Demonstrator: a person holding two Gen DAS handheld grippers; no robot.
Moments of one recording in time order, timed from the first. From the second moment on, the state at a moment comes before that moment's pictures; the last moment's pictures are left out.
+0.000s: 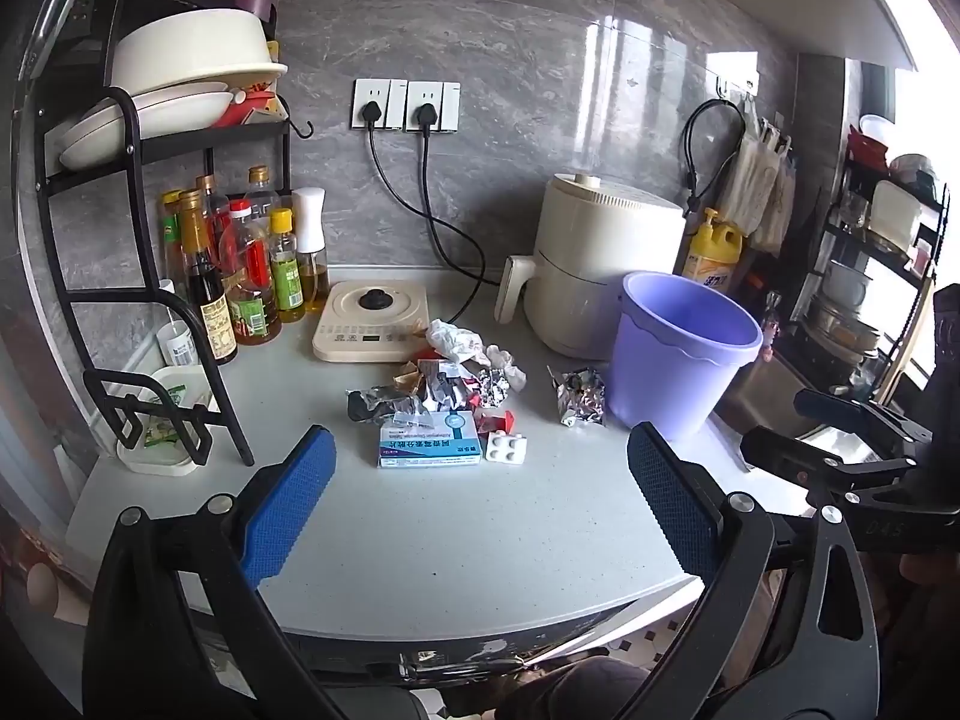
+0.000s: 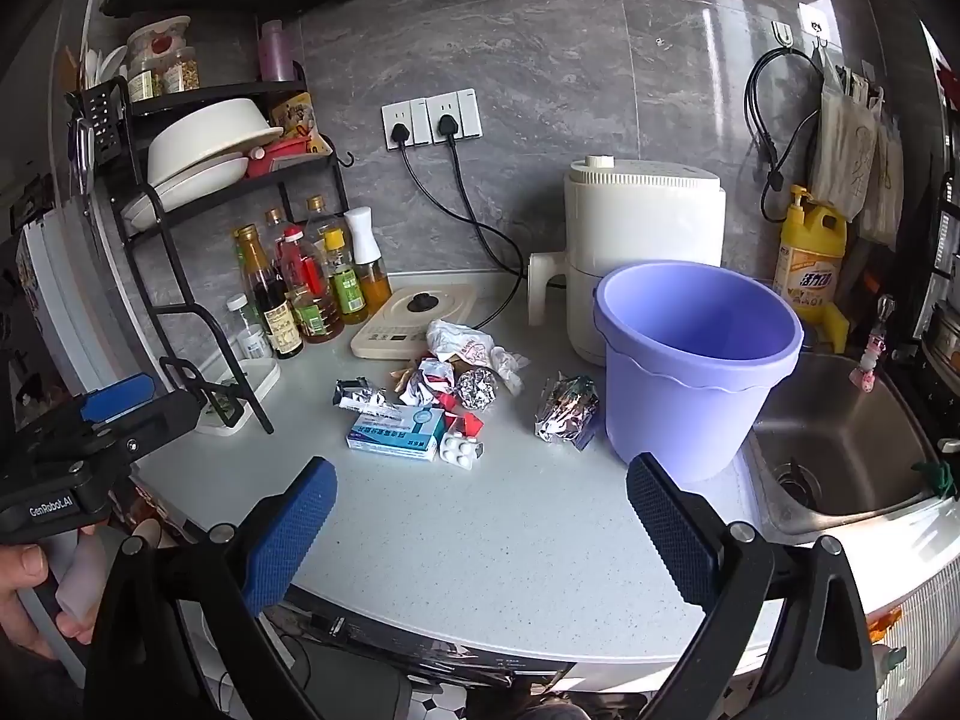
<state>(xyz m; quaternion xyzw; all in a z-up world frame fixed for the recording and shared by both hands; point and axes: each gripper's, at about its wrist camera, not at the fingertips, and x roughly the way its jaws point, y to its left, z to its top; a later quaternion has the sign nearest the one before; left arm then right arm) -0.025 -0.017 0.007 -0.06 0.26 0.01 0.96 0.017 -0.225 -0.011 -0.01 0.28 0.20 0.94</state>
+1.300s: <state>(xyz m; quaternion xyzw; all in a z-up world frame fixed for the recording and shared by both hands) -0.014 -0.004 -0.006 -0.06 0.27 0.02 0.96 0.030 -0.209 -0.027 -0.03 0.29 0.22 0.93</state>
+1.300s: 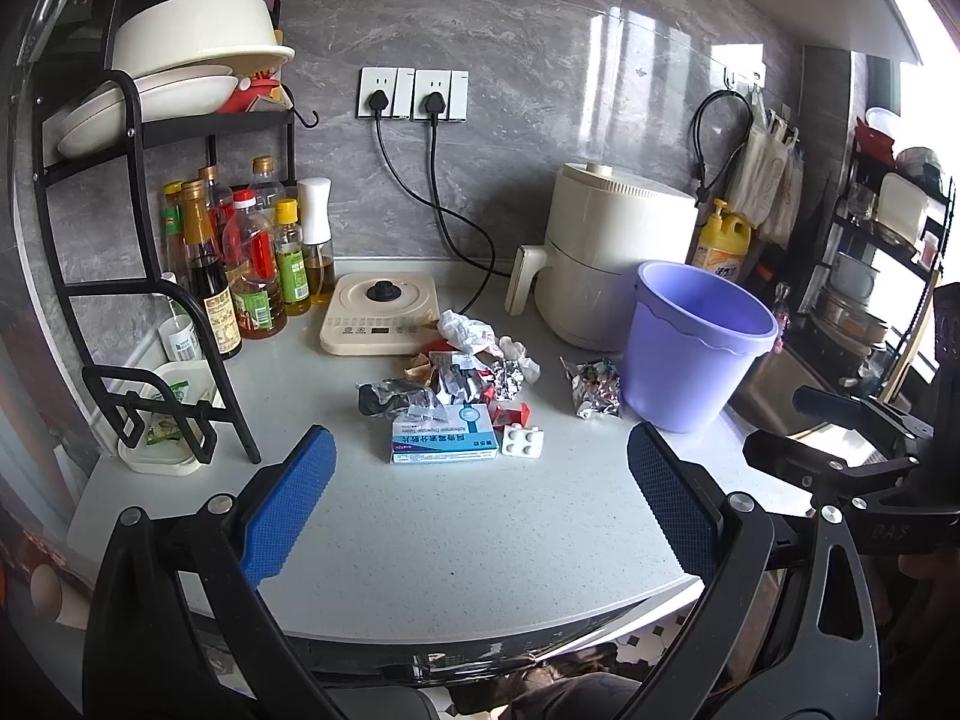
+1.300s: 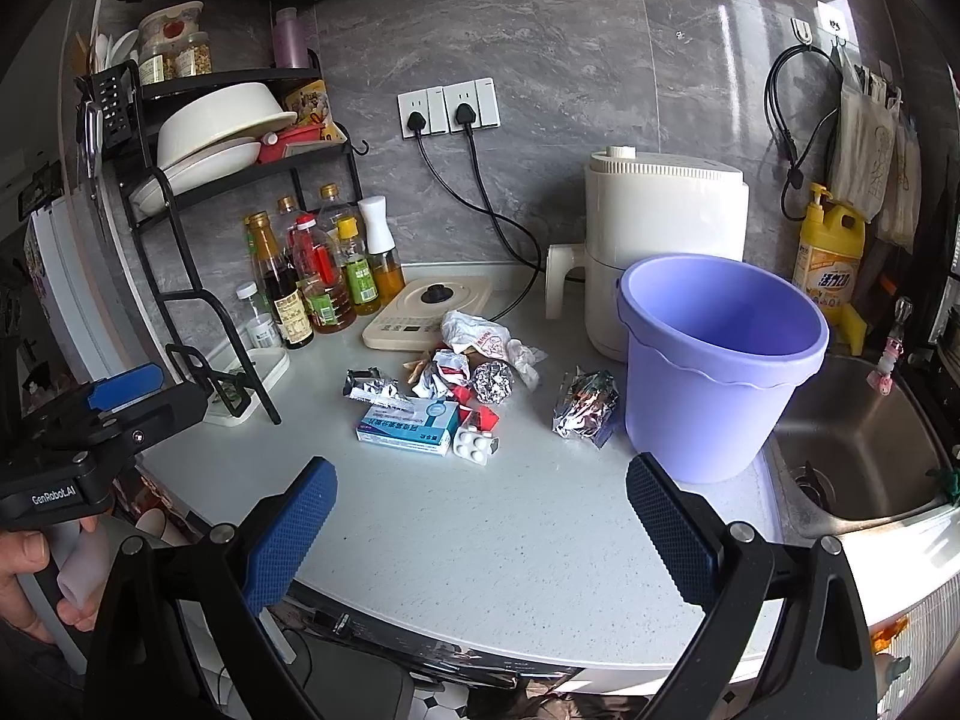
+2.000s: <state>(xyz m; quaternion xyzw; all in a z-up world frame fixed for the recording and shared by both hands) 0.096 0.048 -0.067 -0.10 0.34 0.03 0.93 0.142 -0.176 -0.095 -0.04 0.36 0.19 0.91</state>
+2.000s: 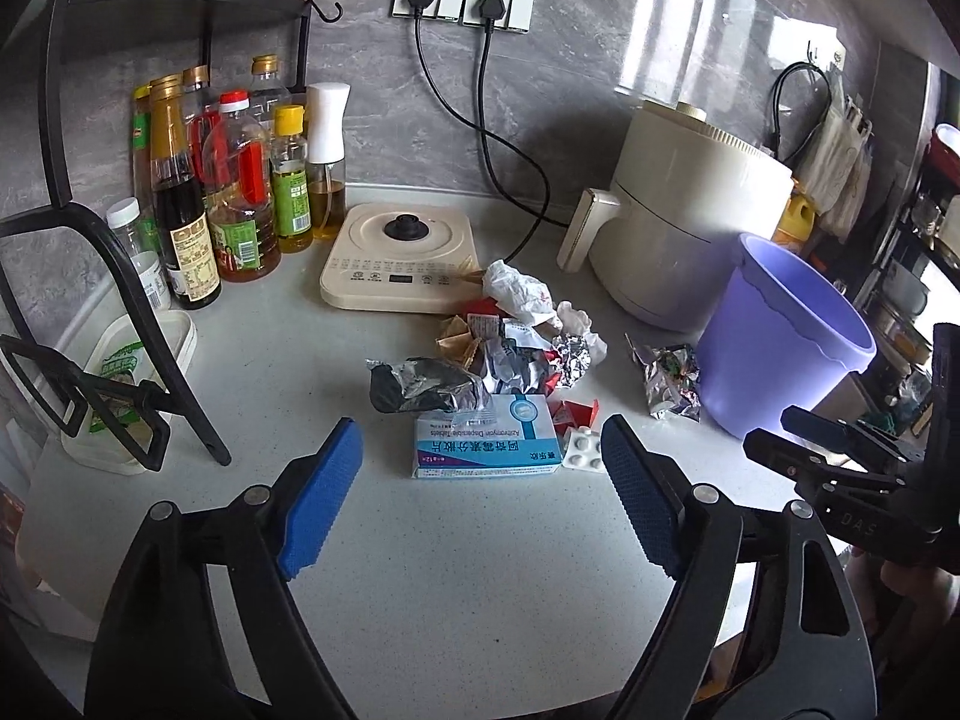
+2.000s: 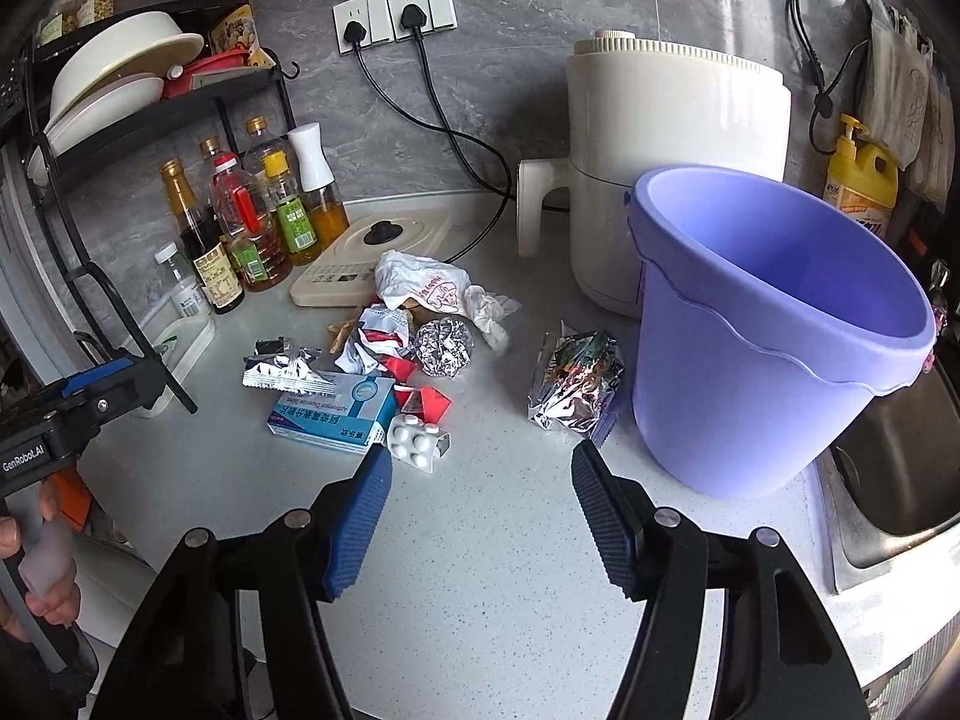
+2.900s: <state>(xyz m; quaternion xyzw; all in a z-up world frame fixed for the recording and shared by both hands) 0.178 0.078 -0.137 -0.17 0.39 0.03 0.90 0.242 -0.132 -0.162 -0.09 0.37 0.10 0.92</state>
